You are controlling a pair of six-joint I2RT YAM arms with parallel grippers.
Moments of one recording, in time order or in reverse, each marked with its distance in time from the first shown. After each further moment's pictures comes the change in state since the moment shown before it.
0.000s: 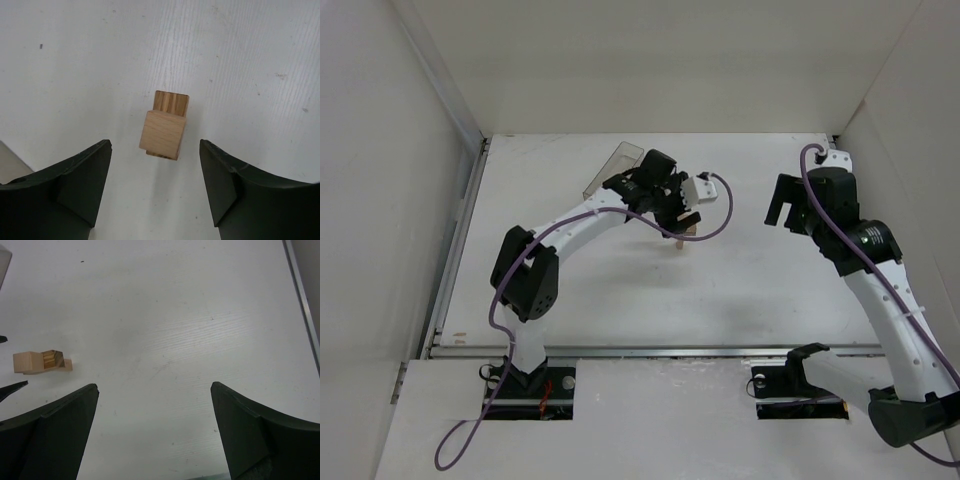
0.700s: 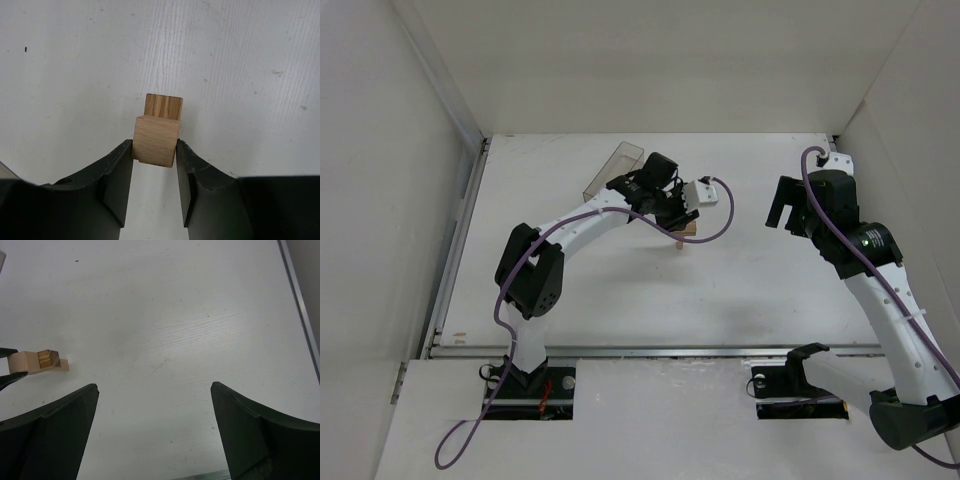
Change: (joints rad) left arm 0.000 0.018 -0.004 0.005 0.019 0.007; right arm 0.012 -0.010 -0.006 -0.011 0.026 0.014
